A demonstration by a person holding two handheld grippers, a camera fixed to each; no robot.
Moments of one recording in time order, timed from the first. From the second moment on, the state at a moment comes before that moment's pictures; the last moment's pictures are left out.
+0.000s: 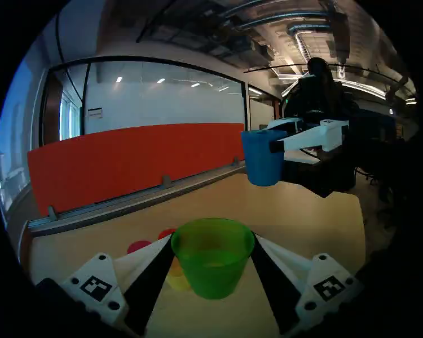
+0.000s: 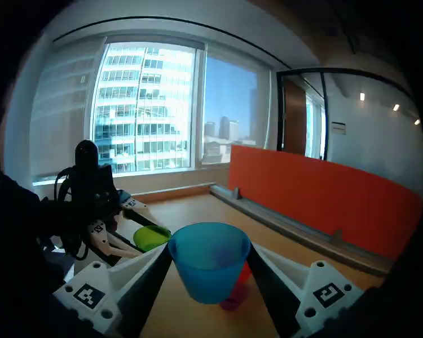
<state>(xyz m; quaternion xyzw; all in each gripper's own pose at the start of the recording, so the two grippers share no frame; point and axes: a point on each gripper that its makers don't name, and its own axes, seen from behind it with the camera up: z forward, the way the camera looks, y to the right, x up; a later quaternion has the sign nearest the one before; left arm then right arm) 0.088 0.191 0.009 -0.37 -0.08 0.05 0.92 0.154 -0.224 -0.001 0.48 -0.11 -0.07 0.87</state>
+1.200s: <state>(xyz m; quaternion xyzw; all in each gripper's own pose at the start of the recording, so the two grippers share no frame) -0.007 0.191 0.005 -0.38 -0.20 0.12 0.89 -0.008 -0.223 -0.007 0.49 -0.22 -0.14 0.83</state>
